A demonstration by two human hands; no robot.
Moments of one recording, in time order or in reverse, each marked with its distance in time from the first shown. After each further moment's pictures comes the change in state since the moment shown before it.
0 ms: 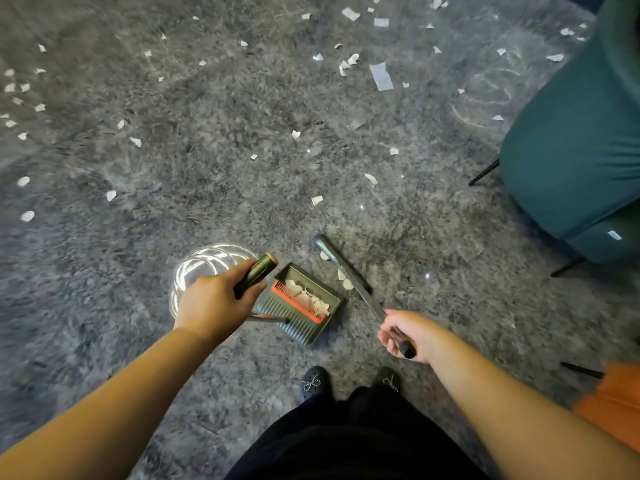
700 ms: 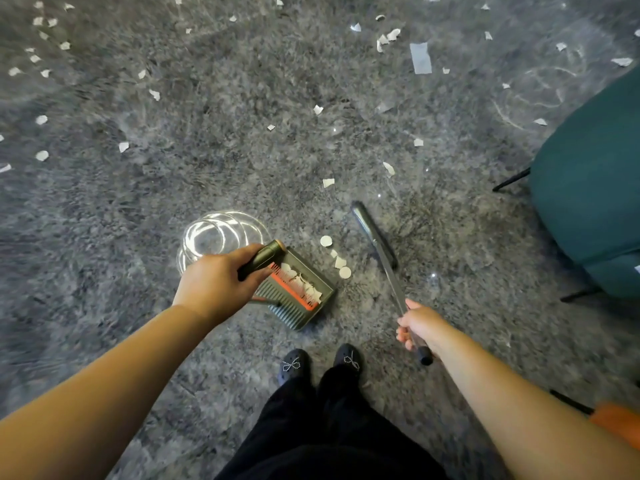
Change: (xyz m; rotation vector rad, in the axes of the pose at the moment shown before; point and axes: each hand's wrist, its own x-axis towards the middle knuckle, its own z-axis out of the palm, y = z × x) left_hand 0.004 0.041 0.027 -0.017 -0.027 -0.072; right_hand 0.044 -0.030 -0.063 -0.549 0.196 -0.097
